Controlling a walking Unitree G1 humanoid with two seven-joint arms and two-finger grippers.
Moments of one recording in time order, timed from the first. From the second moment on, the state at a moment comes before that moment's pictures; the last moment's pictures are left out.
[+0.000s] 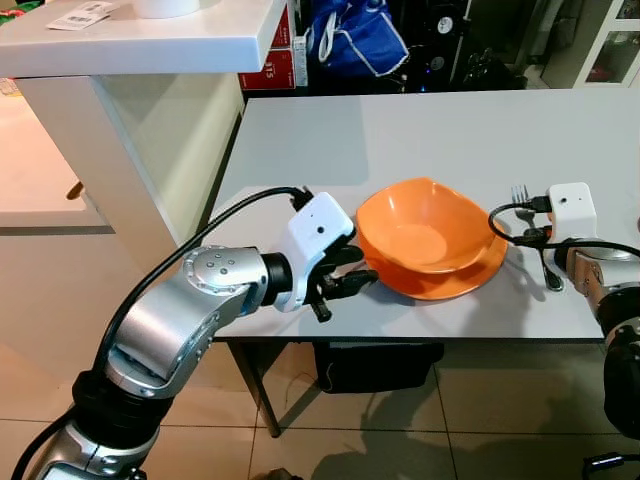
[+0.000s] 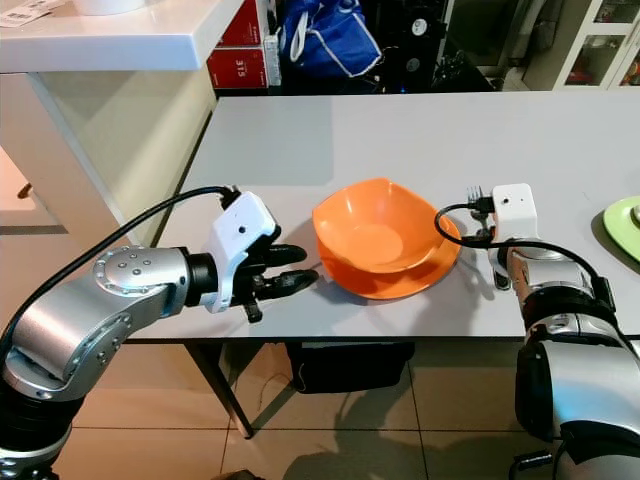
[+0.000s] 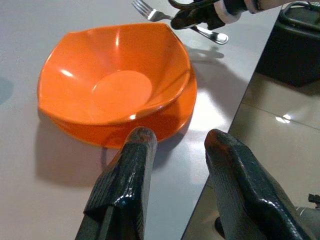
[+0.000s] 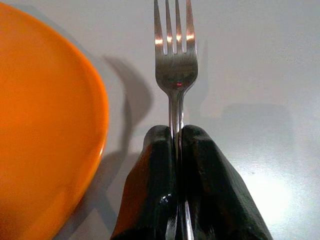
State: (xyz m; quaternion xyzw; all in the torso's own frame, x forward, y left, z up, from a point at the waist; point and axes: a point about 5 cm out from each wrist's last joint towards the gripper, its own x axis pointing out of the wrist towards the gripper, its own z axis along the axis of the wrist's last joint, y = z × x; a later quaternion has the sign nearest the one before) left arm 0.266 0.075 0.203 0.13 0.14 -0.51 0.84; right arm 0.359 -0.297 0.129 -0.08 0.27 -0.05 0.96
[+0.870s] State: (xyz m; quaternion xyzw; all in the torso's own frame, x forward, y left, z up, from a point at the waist) left arm 0.262 0.071 0.201 0.13 0.14 -0.52 0.83; right arm 0.353 -0.299 0.120 0.02 0.28 -0.06 0.96
